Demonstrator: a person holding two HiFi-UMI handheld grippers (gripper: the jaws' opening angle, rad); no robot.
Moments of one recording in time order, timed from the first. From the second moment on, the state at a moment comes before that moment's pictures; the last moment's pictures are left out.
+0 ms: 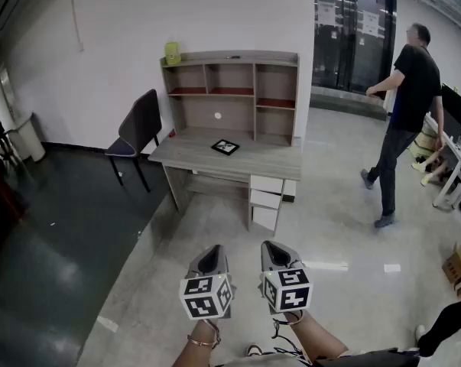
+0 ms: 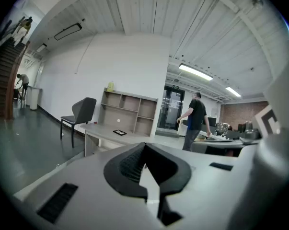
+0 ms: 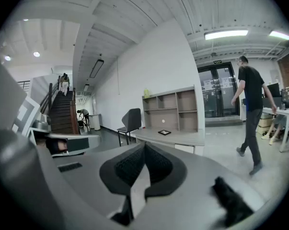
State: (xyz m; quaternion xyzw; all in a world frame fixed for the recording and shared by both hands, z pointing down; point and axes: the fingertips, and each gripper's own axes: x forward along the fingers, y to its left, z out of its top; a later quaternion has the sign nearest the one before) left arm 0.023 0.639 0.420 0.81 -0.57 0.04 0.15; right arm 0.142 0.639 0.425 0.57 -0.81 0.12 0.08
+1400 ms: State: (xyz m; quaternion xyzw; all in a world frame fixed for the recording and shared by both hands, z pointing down) left arm 0.044 0.550 0.431 0.79 -0.59 0.05 0.16; right arm 0.194 0.549 0.445 0.58 -0.80 0.16 0.08
